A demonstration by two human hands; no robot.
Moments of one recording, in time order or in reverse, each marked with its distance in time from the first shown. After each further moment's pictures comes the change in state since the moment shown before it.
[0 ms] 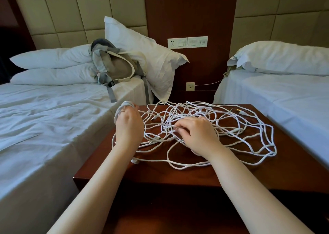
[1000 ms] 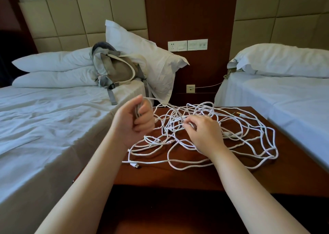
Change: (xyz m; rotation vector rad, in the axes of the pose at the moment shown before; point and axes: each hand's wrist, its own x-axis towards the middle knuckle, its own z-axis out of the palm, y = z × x) left_hand 0.020 0.006 -0.022 -1.704 -1.257 -0.088; right_hand 0.004 0.008 -0.005 -0.049 0.080 0.243
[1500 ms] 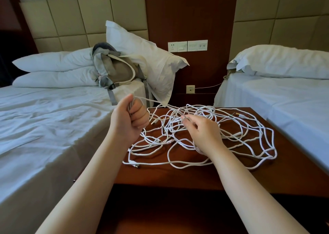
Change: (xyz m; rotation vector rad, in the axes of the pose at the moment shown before) left_hand -0.001 0.002 0.004 0.138 0.453 0.240; right_hand -0.001 -0.007 -0.007 0.121 -0.057 0.091
